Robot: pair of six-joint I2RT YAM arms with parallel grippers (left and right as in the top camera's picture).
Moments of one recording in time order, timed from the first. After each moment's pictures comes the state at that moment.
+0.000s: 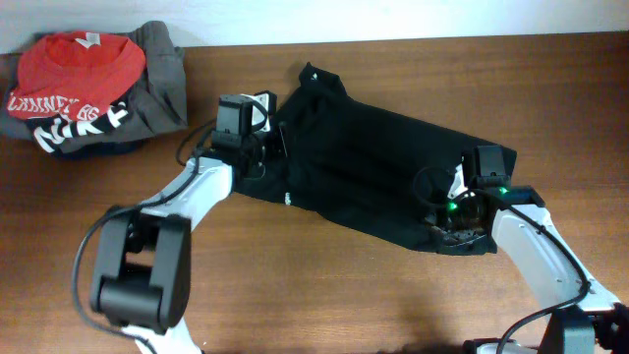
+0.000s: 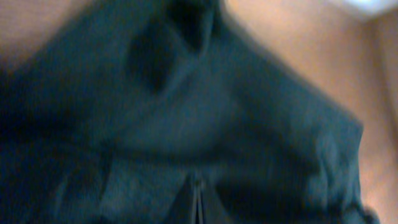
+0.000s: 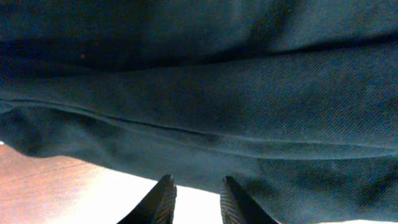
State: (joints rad) left arm -0.24 1.90 1.19 -0.10 0.43 -0.43; right arm 0.00 1.44 0.84 -0.71 -0.31 0.48
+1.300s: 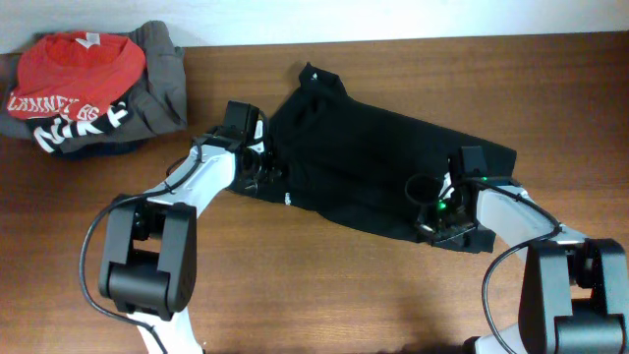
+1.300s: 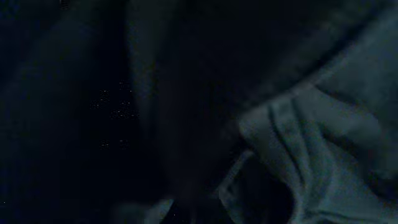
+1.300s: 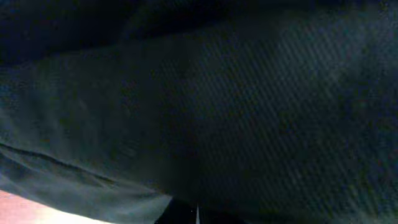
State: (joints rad) left arm -0.24 1.99 1.29 -0.51 0.26 -0.46; right arm 0.00 1.67 0.85 -0.65 -0.30 0.48
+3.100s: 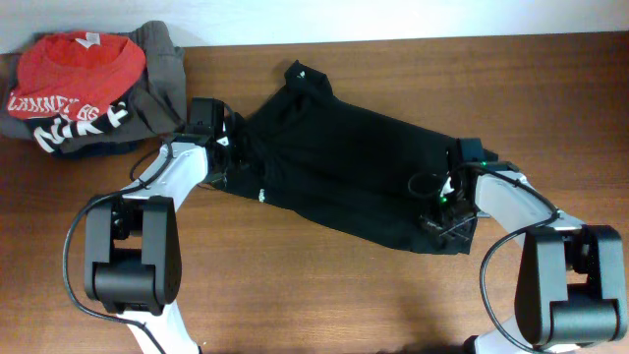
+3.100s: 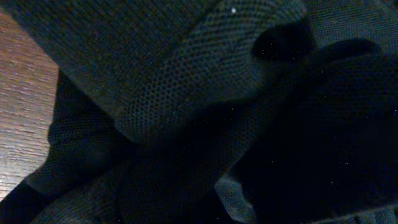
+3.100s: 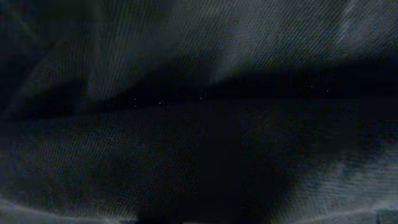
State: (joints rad) left arm -0.11 1.99 1.29 -0.49 0.08 -0.41; right arm 0.00 1.74 0.95 -0.78 -0.20 0.45
